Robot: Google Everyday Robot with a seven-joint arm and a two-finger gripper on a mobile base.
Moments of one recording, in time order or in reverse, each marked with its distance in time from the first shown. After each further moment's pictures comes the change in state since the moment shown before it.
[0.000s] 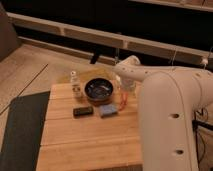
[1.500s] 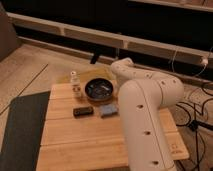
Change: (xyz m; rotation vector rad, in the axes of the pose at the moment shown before) arm -0.010 0.036 0.043 0.005 0.118 -0.093
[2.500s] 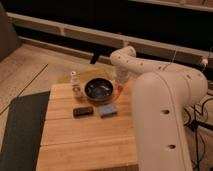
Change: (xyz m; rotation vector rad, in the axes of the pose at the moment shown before) arm 0.008 0.025 -0.149 -0.165 -0.224 -0.094
